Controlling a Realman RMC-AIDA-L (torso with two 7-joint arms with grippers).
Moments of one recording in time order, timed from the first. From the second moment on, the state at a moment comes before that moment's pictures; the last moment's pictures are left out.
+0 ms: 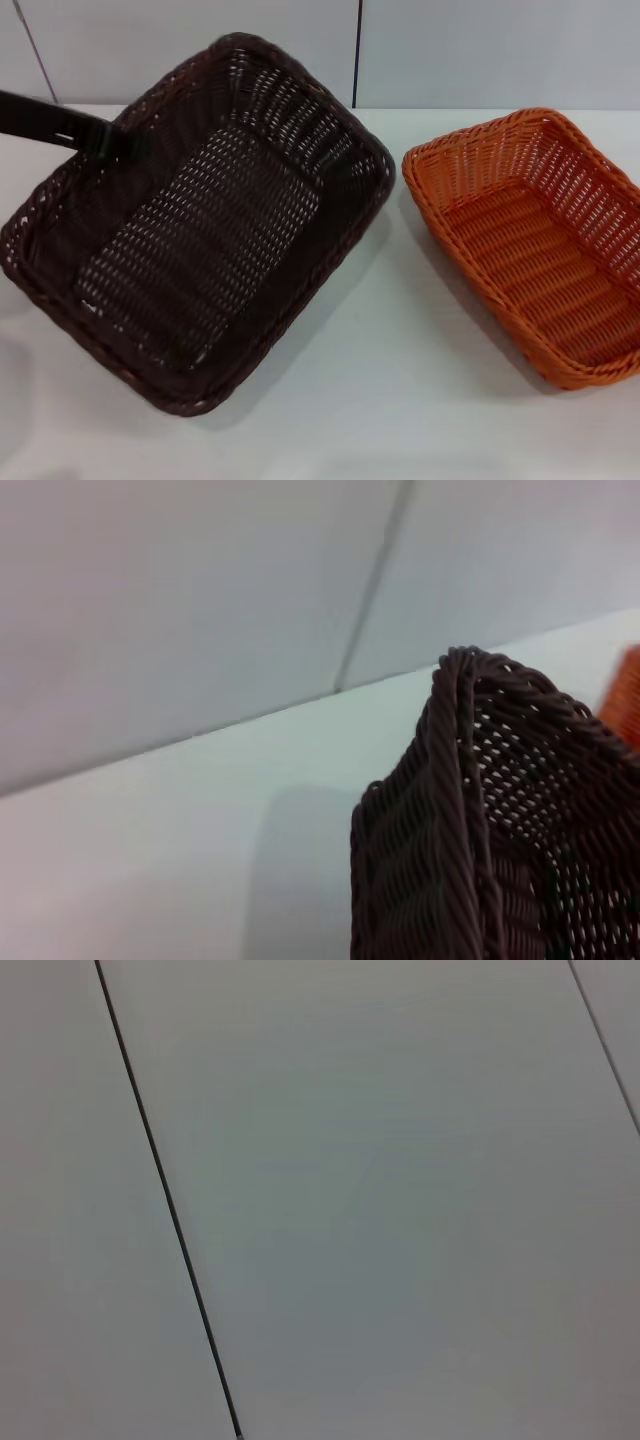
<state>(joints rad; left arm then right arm) -0.60 -2.03 -2.26 -1.47 2.45 -1.58 0.63 0.45 2.07 -0.16 -0.11 -0.87 -1.17 0.49</state>
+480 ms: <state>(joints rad) -0.69 -2.04 -2.16 -1.44 2.42 -1.69 0.95 0.45 2.07 -0.16 -0.11 -0.87 -1.17 0.49</state>
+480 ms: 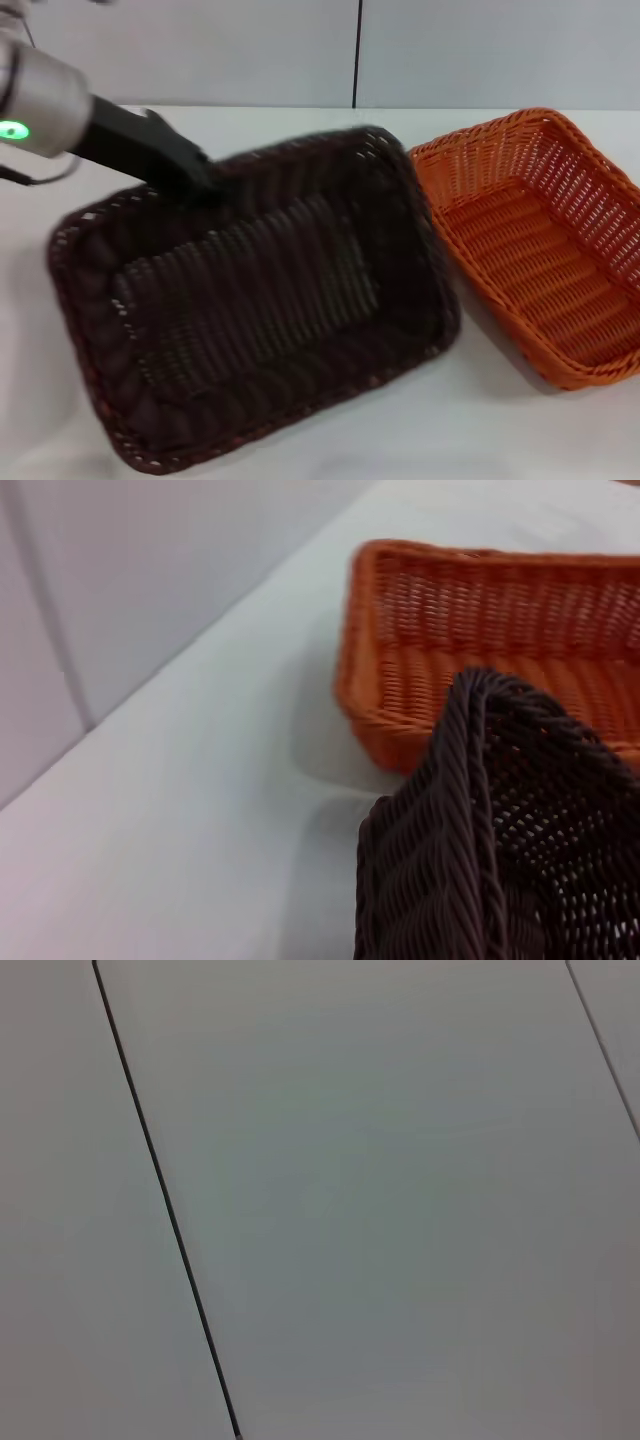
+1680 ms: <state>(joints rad) -0.70 -2.06 -1.90 -1.21 2.30 -1.24 1.06 0.25 2.07 -0.21 -0.31 -1.29 -1.33 1.26</state>
